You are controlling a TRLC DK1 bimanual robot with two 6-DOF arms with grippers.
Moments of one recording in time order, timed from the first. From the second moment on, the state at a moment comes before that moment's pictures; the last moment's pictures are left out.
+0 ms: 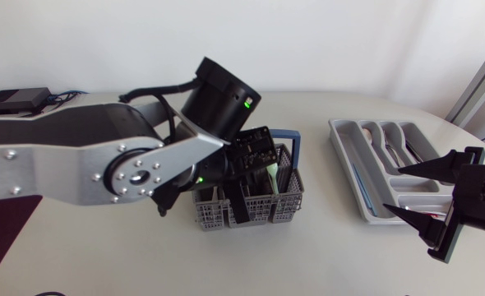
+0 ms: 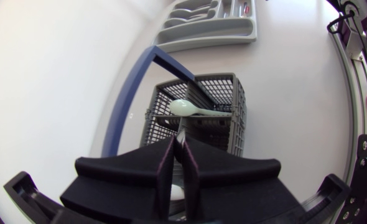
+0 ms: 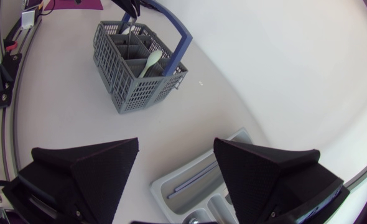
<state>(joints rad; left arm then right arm) -0.91 1.55 1.11 -0.30 -0.24 0.63 -0.38 0.82 0.56 -0.59 -0.77 -1.28</state>
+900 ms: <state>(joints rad) -0.86 1.68 1.45 -0.50 0.07 0.00 0.26 0.79 0.51 -0.16 -0.37 -0.59</state>
